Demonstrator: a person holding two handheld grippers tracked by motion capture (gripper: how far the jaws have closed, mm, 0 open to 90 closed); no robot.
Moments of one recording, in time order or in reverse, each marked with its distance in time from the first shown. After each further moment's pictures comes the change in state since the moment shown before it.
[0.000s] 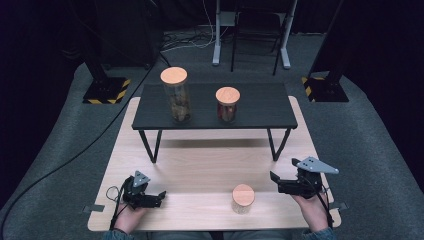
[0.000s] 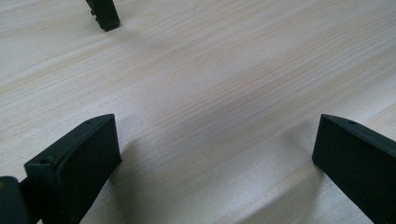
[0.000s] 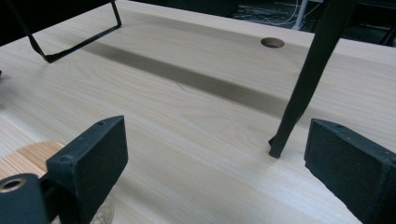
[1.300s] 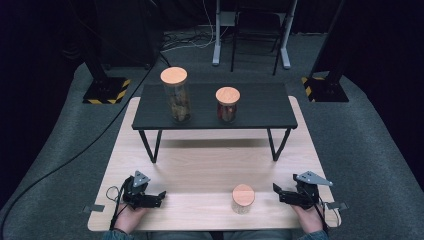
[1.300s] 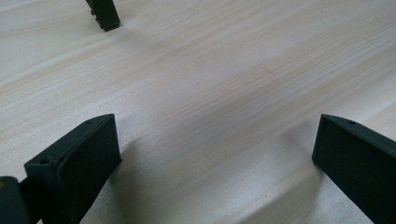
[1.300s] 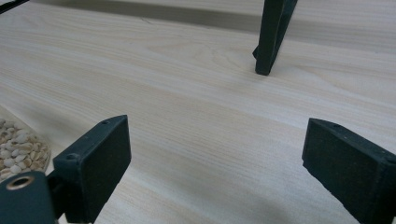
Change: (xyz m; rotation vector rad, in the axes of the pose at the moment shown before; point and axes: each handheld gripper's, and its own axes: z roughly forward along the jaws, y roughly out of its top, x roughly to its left) left arm 0.000 0.000 0.000 0.000 0.001 -0.001; right arm -0.024 -0.074 0.029 0.084 -0.041 0.101
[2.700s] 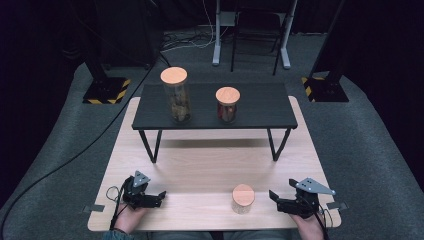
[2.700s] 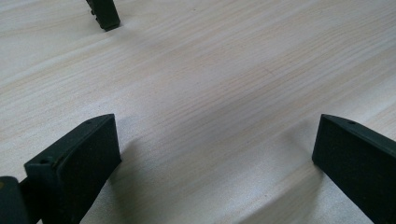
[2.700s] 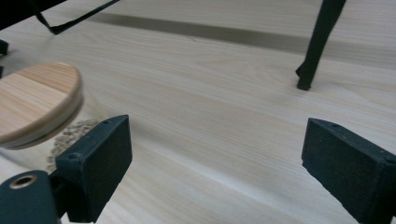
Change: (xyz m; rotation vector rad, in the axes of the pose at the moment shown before) left arm 0.000 0.000 0.000 0.000 0.000 0.000; right arm 0.032 0.004 -0.030 -0.049 0.082 -0.020
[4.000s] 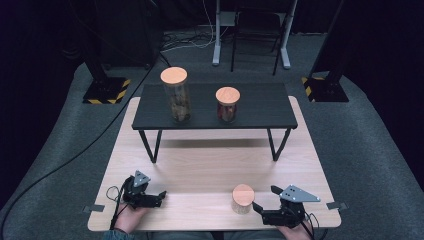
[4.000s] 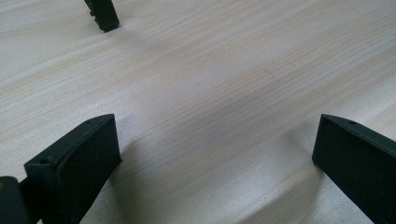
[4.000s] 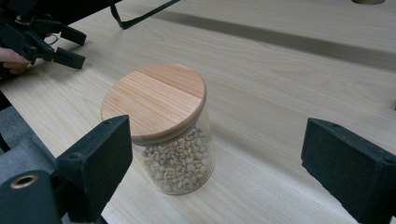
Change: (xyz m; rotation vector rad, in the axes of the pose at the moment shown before) left arm 0.000 0.001 0.001 0.000 -0.002 0.001; right arm 0.054 0.004 0.001 0.010 0.143 -0.073
